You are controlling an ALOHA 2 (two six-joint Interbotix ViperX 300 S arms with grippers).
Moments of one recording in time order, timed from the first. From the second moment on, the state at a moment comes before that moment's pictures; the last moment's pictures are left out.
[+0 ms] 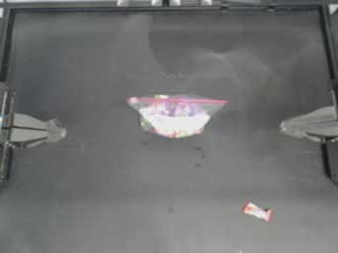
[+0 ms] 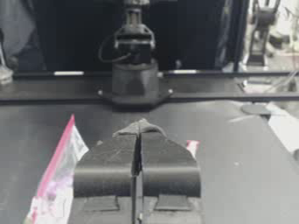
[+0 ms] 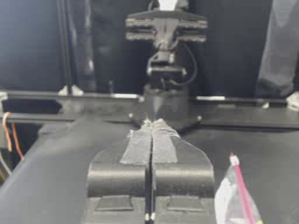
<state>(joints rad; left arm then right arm) 0.00 -0.98 1.18 0.00 -0.29 0.00 0.00 -0.97 1.18 0.00 -0.29 0.00</state>
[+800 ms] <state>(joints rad) 0.01 -0.98 1.19 0.00 -0.25 0.03 -0.01 -0.97 1.20 -0.03 -0.31 -0.01</state>
